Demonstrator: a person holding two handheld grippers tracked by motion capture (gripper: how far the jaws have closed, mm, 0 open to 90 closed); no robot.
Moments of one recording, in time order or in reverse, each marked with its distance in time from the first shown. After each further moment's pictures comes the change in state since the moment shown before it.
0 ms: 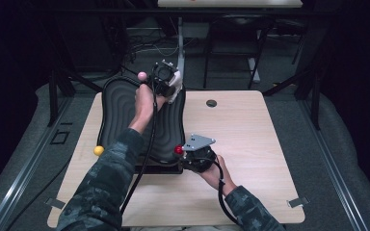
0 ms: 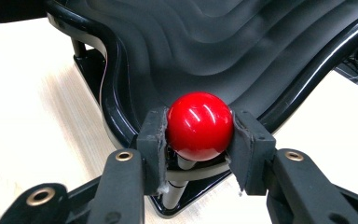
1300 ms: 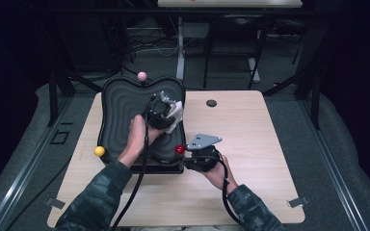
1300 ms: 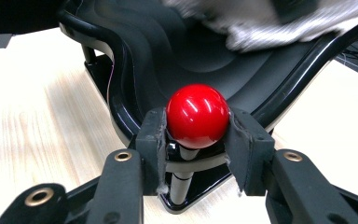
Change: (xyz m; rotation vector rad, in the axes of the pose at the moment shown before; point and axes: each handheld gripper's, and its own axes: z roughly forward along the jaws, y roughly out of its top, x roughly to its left) left arm -0.045 -0.087 -0.023 0.005 -0.126 0.077; right arm -0.009 -0.006 -0.007 -0.019 0.050 0.045
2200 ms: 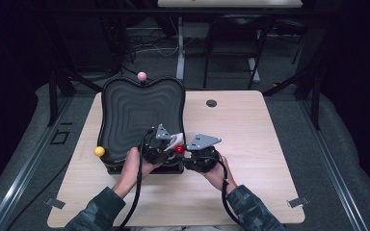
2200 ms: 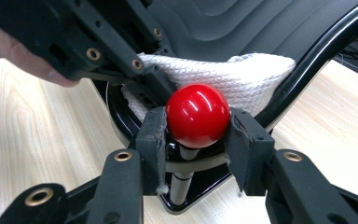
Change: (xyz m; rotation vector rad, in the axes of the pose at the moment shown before) left arm -0.046 -0.069 -0.013 0.008 -0.122 0.037; right arm 0.002 -0.001 0.001 -0.003 -0.005 0.000
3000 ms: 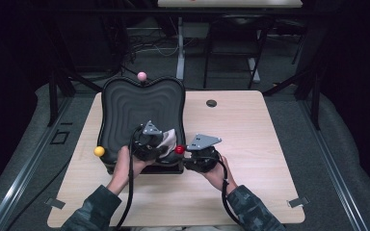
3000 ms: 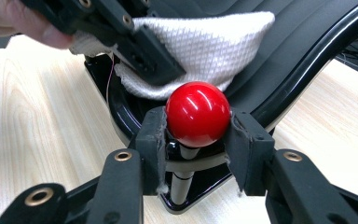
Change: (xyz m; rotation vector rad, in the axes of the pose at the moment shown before) left arm 0.023 -0.008 -0.016 -0.048 -0.006 -0.081; right arm 0.000 -0.001 0.000 0.005 0.005 0.003
